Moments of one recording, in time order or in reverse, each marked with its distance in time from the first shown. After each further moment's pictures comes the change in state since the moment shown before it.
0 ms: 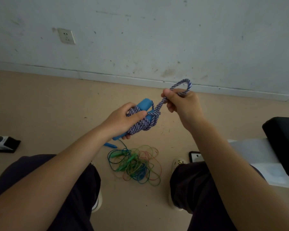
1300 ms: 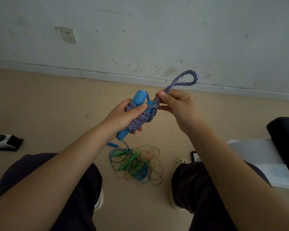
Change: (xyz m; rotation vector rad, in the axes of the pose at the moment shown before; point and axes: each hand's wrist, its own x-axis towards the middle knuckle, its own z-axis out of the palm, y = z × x) left_hand 0.005 0.001 0.000 -0.331 0.007 0.004; right_hand -0.007 -0.001 0.018 0.098 -0.061 0.076
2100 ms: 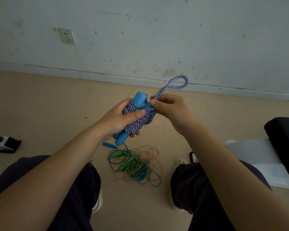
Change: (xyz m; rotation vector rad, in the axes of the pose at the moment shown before) left_hand -0.003 0.000 -0.009 -0.040 -0.138 0.038; right_hand -0.003 0.004 0.004 -0.061 -0.078 0.067
